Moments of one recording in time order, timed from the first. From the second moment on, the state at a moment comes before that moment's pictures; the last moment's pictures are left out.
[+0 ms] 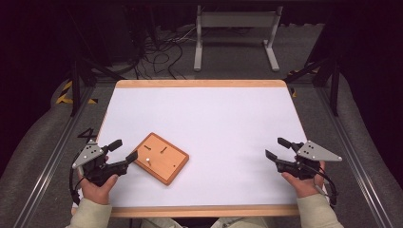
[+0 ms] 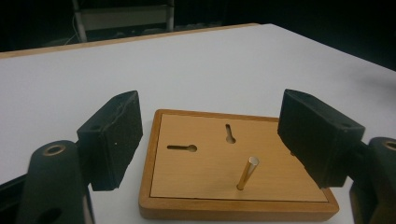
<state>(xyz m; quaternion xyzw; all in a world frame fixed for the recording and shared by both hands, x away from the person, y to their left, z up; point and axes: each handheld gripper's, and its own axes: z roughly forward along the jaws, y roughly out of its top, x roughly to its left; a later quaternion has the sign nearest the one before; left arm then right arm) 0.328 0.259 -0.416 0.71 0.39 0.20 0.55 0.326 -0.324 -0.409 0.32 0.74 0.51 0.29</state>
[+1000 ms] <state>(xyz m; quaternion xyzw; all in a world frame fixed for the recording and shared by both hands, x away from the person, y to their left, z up) 0.356 0.272 -0.436 0.72 0.50 0.21 0.44 0.323 -0.327 -0.410 0.33 0.74 0.51 0.29</state>
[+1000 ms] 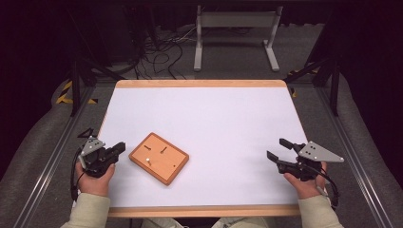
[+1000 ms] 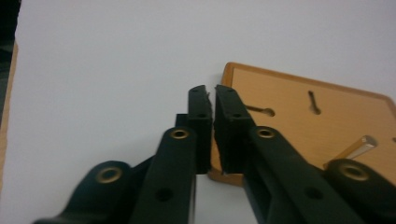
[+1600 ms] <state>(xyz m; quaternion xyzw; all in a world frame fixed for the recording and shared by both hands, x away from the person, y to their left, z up) 0.377 0.270 -0.456 0.76 0.54 0.13 0.34 0.323 -0.328 -0.410 0.33 0.74 0.51 0.29</state>
